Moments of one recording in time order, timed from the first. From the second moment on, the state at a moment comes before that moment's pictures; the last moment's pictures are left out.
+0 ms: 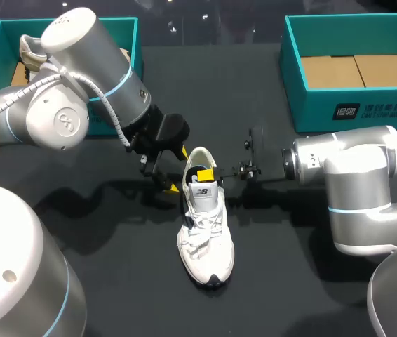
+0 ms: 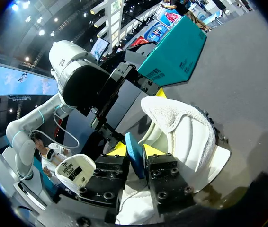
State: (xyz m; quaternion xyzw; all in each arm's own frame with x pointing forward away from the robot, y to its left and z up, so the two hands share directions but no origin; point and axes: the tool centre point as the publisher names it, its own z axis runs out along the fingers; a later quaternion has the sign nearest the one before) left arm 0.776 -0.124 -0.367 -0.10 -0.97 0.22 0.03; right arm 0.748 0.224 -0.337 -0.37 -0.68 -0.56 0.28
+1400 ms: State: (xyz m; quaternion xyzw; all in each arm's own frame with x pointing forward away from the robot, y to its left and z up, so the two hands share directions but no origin) left arm 0.781 -0.108 -0.337 -0.15 -0.96 0.25 0.03; right arm 0.760 0.188 -0.312 -0.42 -0.71 -0.51 0.23
